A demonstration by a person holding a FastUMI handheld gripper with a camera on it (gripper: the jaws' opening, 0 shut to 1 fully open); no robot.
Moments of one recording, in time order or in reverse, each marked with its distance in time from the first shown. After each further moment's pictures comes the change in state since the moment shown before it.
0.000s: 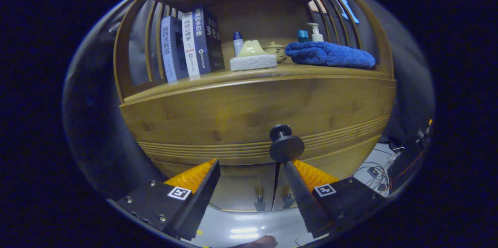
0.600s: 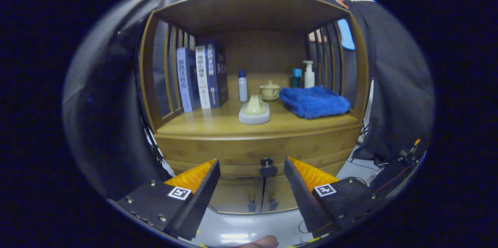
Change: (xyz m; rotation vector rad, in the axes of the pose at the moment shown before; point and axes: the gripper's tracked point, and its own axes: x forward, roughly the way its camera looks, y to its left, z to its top) arm -0.124 -0.004 0.109 -0.043 -0.171 -0.065
